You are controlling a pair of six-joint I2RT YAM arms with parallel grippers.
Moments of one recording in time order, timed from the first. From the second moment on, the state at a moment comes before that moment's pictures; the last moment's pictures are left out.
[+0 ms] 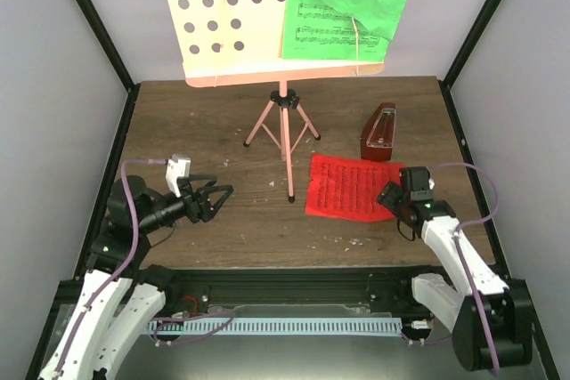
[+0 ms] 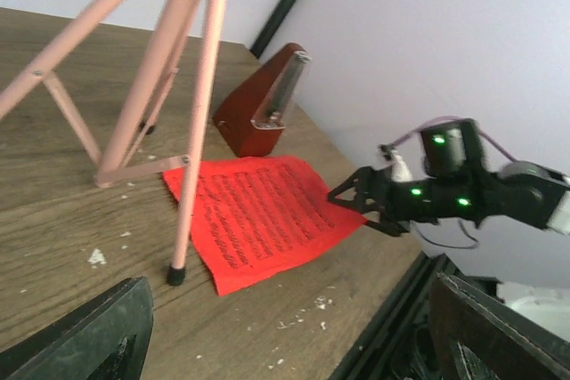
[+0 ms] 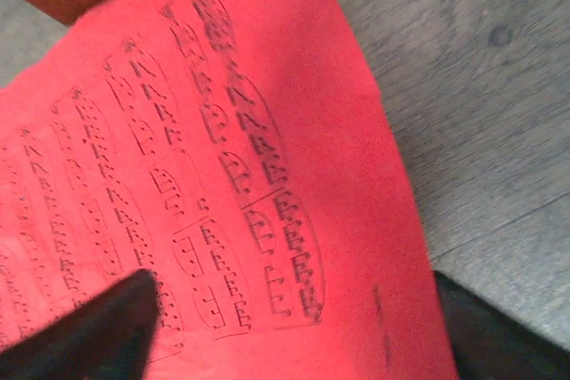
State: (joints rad) left arm -0.30 0.50 0.68 -0.43 0.65 -0.44; right arm 0.10 0.97 0.51 -0.54 0.08 0.71
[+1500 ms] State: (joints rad) left arm -0.30 0.50 0.60 -0.38 0.50 -0.62; right arm 0.38 1.29 0.70 0.40 -0.57 0.39
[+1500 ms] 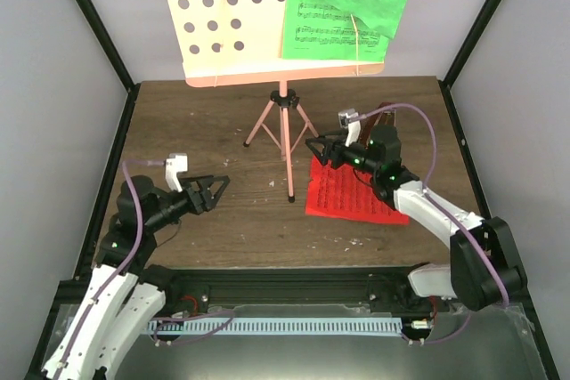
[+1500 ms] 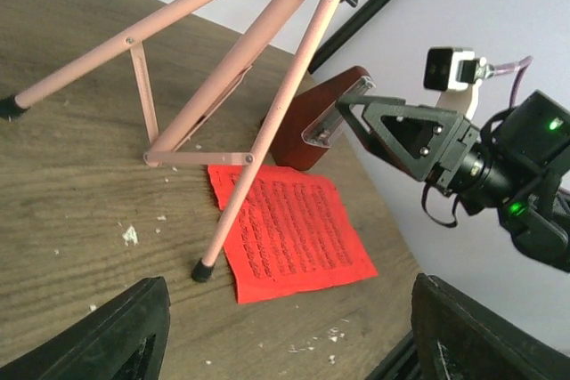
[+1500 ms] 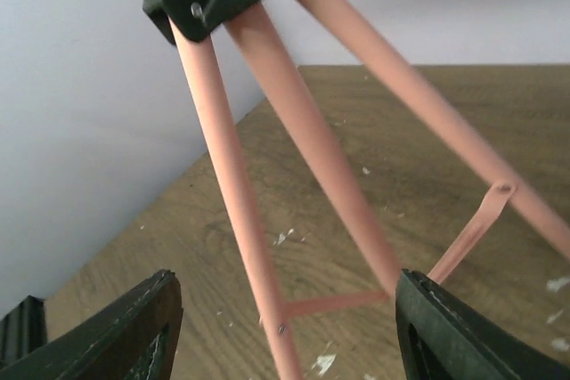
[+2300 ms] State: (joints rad) left arm -0.71 1.36 0.88 0.07 0.02 -0.61; right arm 0.38 0.74 0.61 0.06 -0.46 0.36
